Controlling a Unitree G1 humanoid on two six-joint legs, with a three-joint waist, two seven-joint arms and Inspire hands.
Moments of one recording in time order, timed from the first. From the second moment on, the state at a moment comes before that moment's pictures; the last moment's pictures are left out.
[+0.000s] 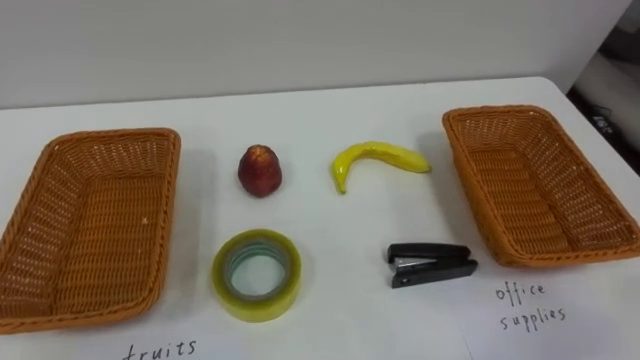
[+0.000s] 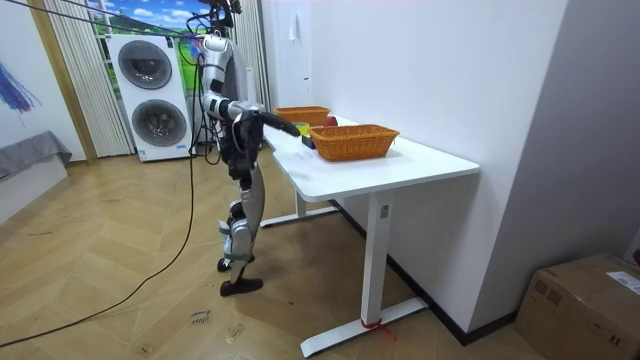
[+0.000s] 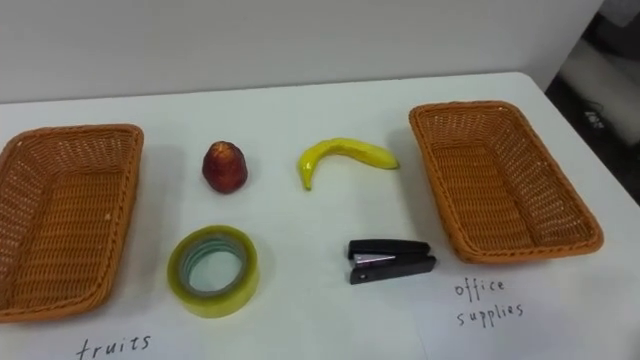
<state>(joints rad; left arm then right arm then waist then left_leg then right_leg) 0.39 0.22 0.32 1.07 -0.31 0.06 0.08 0.21 -0.30 -0.69 0.09 0.53 -0.04 -0.94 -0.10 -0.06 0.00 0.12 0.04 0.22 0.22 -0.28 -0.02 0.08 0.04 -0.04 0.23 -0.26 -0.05</state>
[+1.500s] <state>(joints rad) 0.30 0.24 0.17 1.25 -0.27 0.01 0.00 0.00 -0.44 -0.33 -0.34 -0.11 -0.05 -0.49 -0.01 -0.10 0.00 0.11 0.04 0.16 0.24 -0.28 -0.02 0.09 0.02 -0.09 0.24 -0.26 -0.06</state>
